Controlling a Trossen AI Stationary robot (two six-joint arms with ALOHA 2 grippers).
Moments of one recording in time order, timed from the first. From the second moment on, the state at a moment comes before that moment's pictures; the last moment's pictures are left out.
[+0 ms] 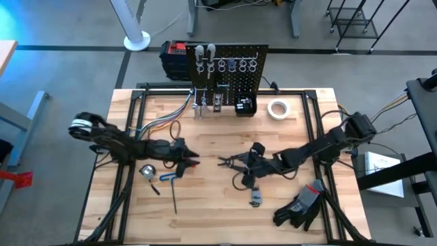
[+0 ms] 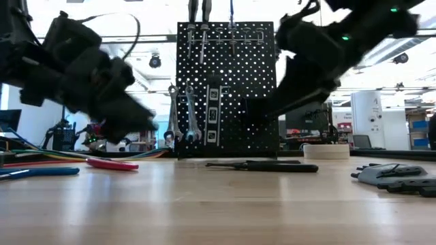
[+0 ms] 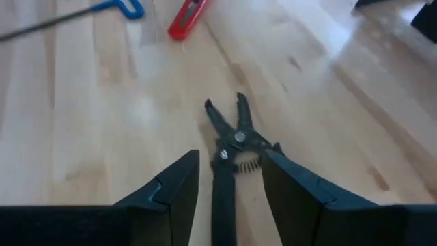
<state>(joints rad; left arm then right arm) -0.07 1.48 0.17 0.98 -0.03 -0.49 0.33 1.59 0.75 0.07 0.46 0.46</state>
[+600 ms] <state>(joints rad) -0.27 1.34 0.70 -0.56 -0.10 -0.57 0.28 1.59 0.81 0.05 0.36 0.42</state>
